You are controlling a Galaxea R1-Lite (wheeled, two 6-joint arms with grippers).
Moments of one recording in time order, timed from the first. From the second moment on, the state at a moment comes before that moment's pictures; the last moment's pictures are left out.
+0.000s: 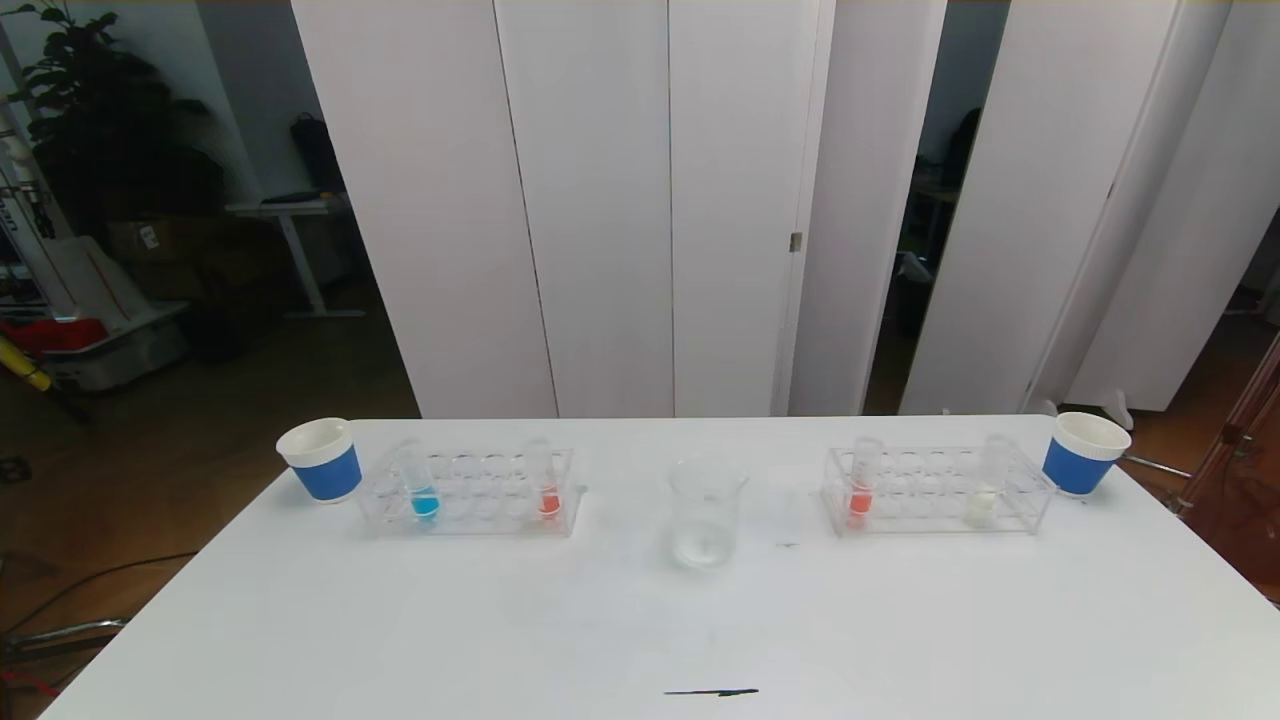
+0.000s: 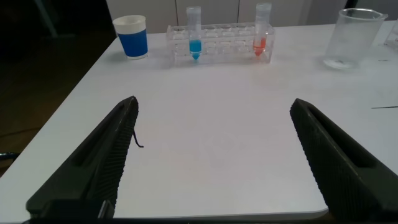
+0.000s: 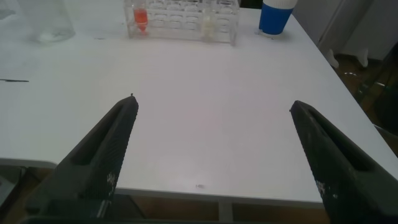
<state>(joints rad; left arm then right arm) 0.00 0.00 0.00 0.00 -0.01 0.03 0.00 0.00 -0.08 0.21 0.02 -0.03</state>
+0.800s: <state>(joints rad) 0.00 0.00 0.00 0.00 -0.01 0.03 0.00 0.00 -0.08 0.21 0.02 -0.03</state>
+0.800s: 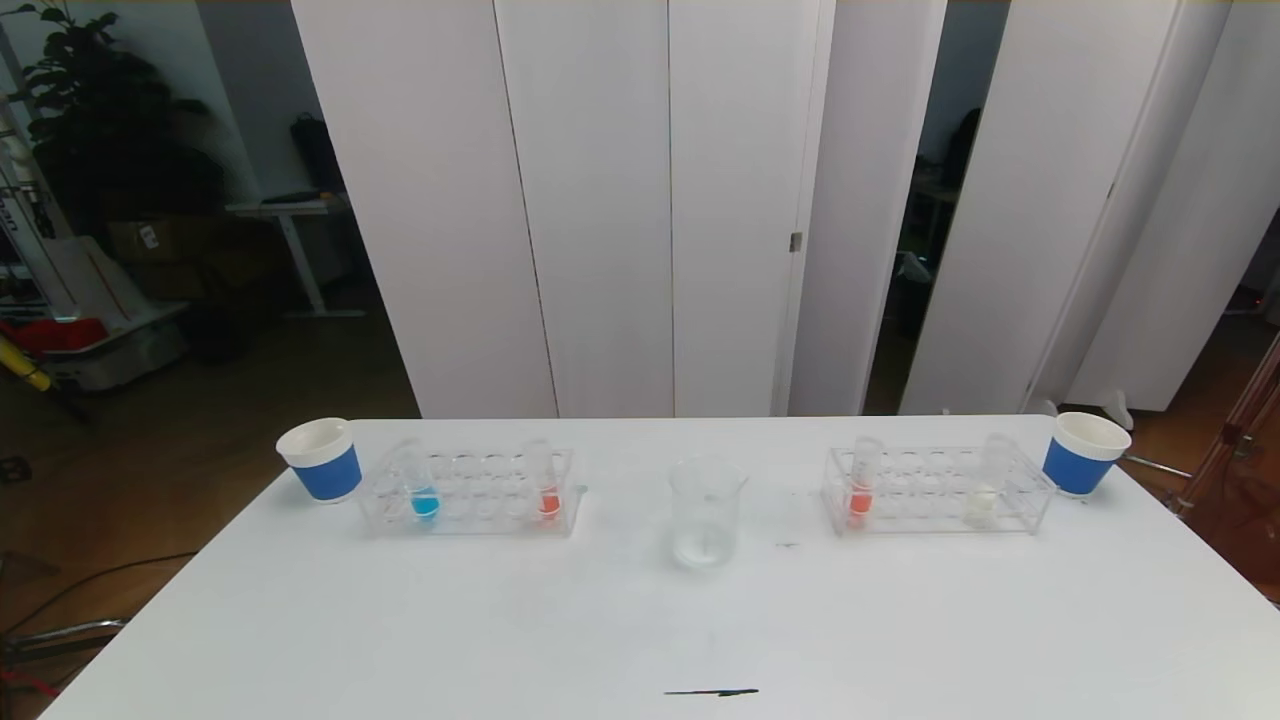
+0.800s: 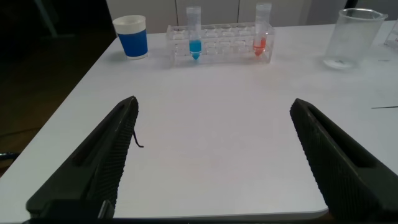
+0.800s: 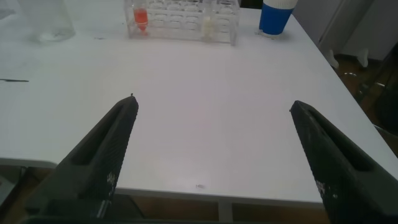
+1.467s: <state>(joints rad) 0.00 0.00 0.00 0.00 -0.01 0.03 0.00 0.00 -0.08 0.21 0.02 -0.03</state>
